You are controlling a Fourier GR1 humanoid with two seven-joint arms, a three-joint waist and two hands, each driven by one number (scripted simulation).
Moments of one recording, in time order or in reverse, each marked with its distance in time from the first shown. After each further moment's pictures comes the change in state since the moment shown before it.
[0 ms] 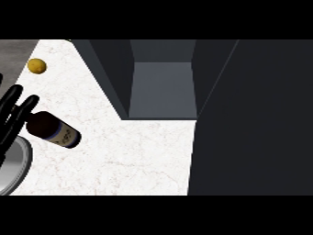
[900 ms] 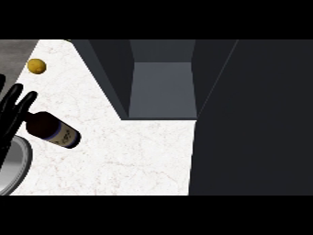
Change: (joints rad) left arm 0.054 0.018 0.055 0.163 -0.051 -0.205 -0.238; right arm 0.159 -0.014 -0.007 0.076 -0.001 0.082 -0.254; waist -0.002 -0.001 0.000
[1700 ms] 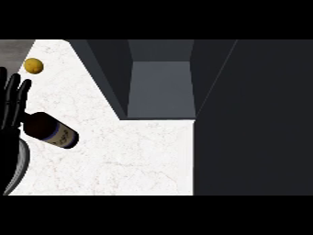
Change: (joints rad) left arm -0.012 -0.090 -0.081 0.061 -0.556 0.226 -0.186; right arm -0.147 0.015 -0.109 0.243 0.171 -0.113 -0.199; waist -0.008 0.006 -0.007
